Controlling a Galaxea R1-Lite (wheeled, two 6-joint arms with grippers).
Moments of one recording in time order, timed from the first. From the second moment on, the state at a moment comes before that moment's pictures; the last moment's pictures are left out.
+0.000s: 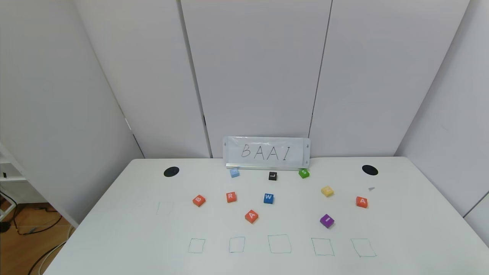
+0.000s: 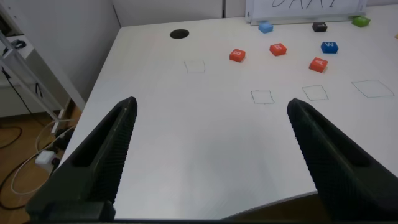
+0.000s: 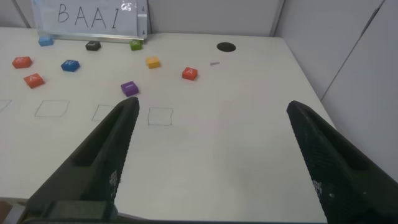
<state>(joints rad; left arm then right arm) 0.00 0.00 -0.04 0.09 -0.01 0.05 0.00 0.00 0.00 0.00 -0.02 0.00</state>
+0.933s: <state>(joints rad) 0.00 0.00 -0.04 0.09 -0.01 0.05 0.00 0.00 0.00 0.01 -0.02 0.00</state>
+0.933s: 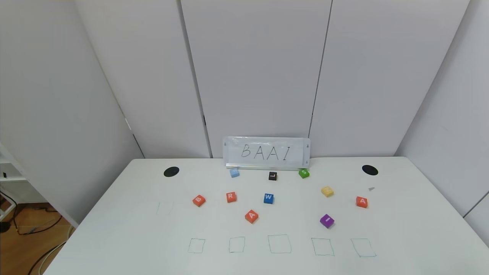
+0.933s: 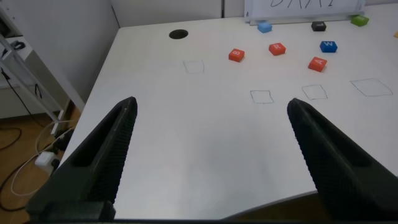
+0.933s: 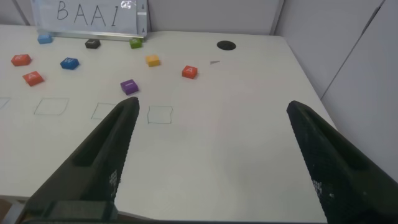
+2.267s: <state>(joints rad) -0.01 0.49 -0.48 0.05 -0.06 0.06 0.02 0.55 -0.49 0.08 -0.02 -0.01</state>
